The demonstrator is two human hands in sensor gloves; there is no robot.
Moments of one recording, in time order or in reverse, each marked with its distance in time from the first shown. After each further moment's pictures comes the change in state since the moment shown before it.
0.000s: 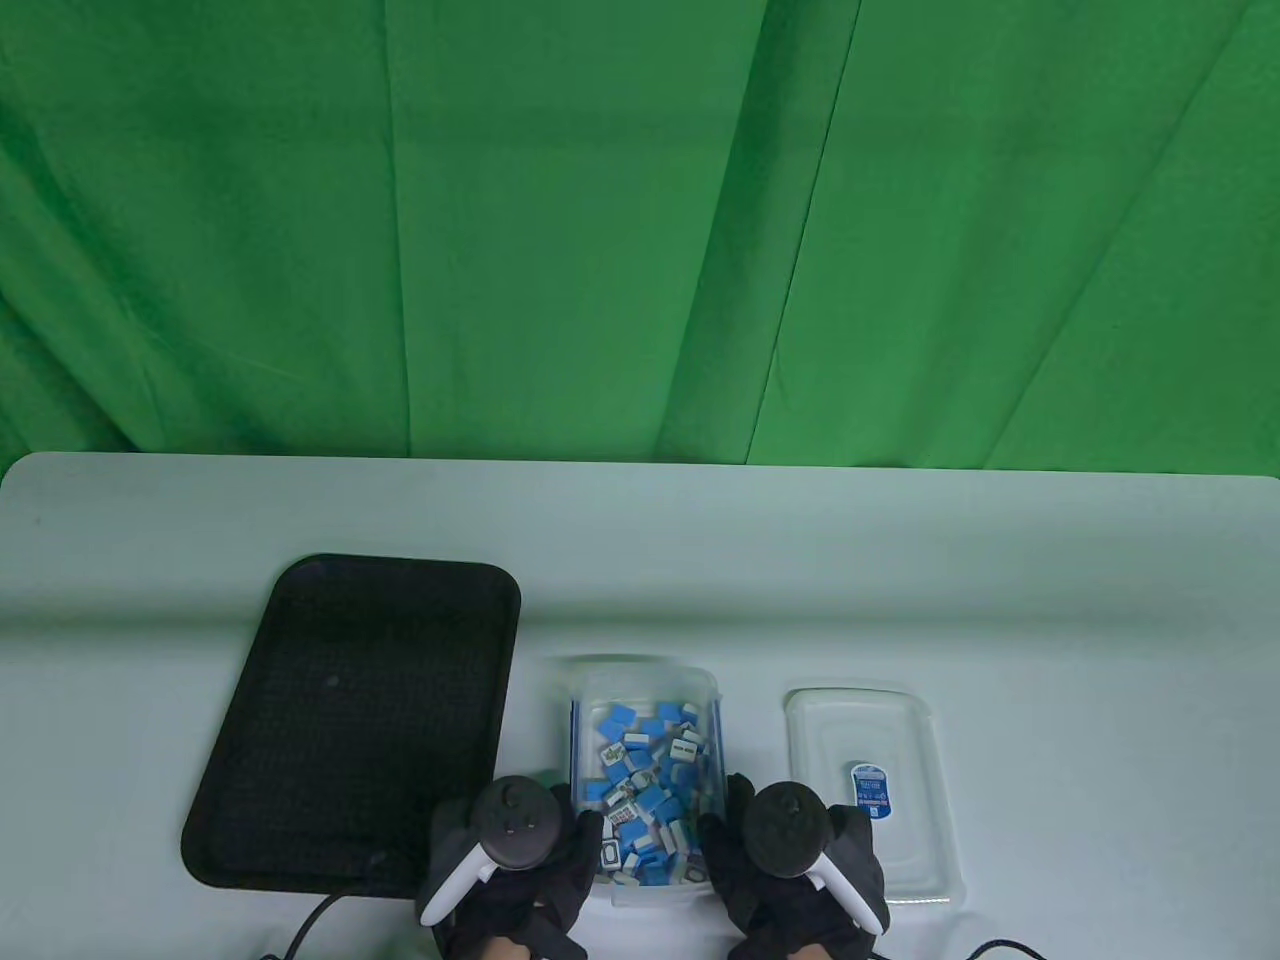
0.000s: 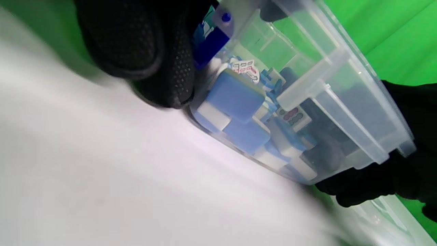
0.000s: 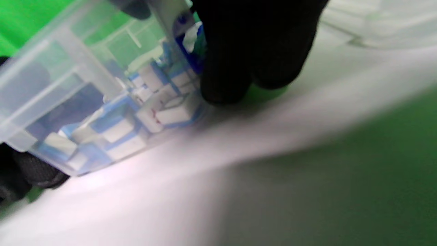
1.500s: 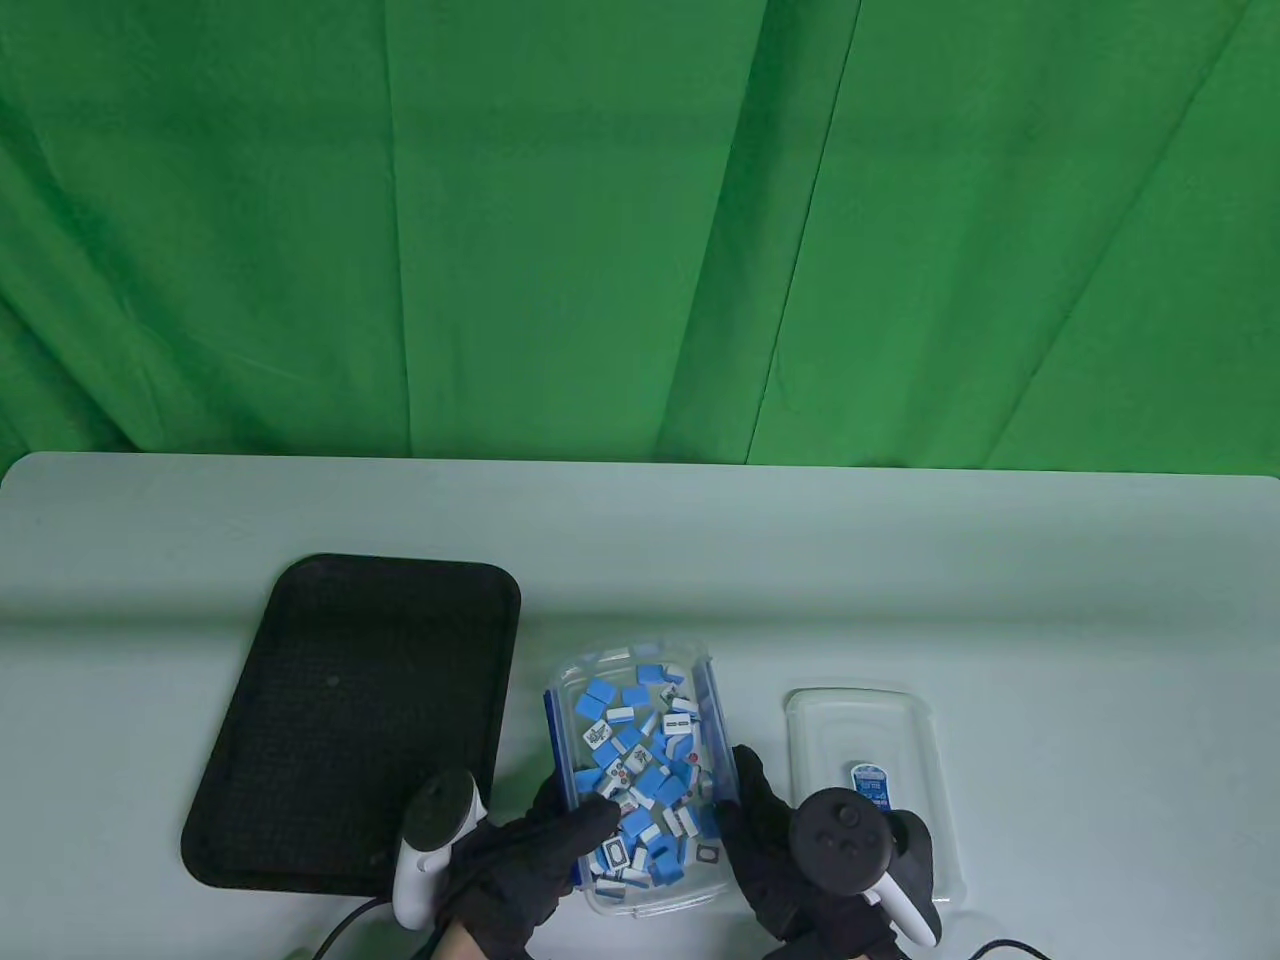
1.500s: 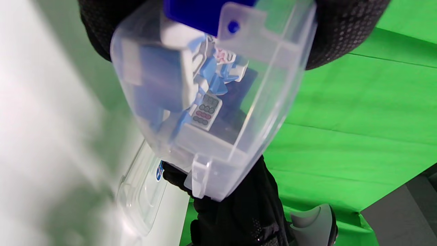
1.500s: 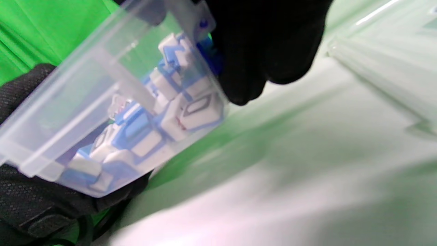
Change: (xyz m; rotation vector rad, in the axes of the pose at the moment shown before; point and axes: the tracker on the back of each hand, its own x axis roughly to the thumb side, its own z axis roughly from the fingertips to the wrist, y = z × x) left_hand -0.020 -0.001 -0.008 -0.163 -0.342 0.892; right_hand 0.008 -0.040 0.028 -0.107 -0.220 -0.120
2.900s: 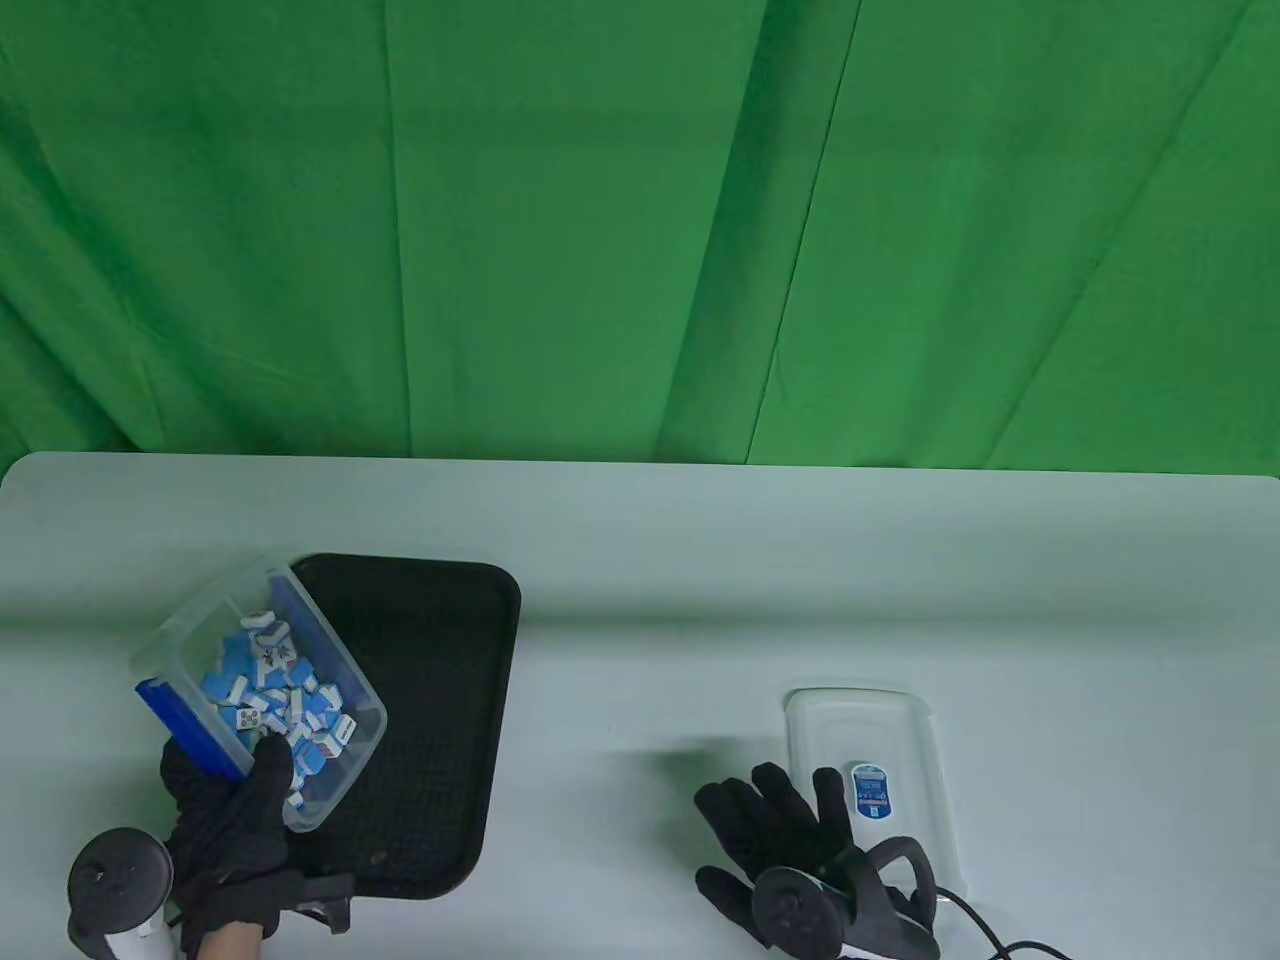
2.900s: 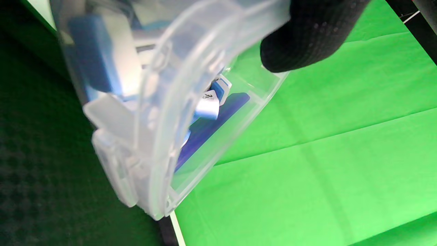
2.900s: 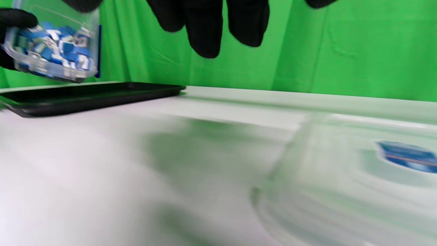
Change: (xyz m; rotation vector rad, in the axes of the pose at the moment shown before) left_hand 0.036 0.173 0.149 1.064 -0.147 -0.446; right_hand -0.003 0.012 0.021 0.009 -0.225 0.675
